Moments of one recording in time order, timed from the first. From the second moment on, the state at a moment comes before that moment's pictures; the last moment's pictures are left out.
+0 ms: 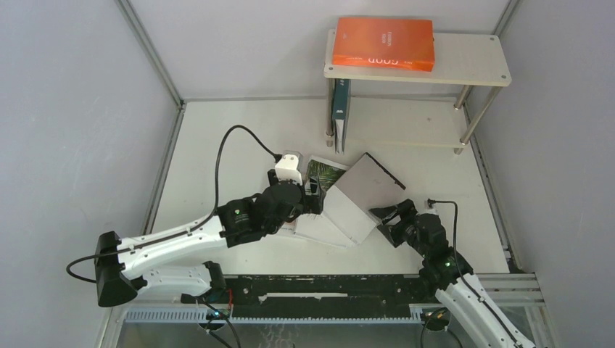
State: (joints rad) left arm -1.15 1.12 0.94 -0.33 -0.60 -0.63; right arm 0.43 0.28 0.10 -0.34 -0.08 1.31
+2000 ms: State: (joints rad) left arm -1.09 1.17 0.94 -0.30 -0.55 -0.54; right arm 0.51 0.81 0.01 0.27 0.13 1.56
